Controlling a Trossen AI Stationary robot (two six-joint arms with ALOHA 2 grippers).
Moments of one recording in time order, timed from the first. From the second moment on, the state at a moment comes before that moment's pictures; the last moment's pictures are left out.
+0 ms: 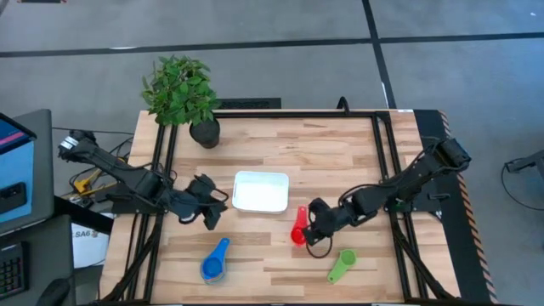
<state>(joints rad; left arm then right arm) -0.48 1.05 0.84 -0.47 -0.45 -1.07 0.43 1.50 0.90 -0.26 0.04 1.47</state>
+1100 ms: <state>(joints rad) -0.12 1.43 0.85 0.36 -0.29 -0.96 0.27 1.50 1.11 -0.26 0.23 0.98</state>
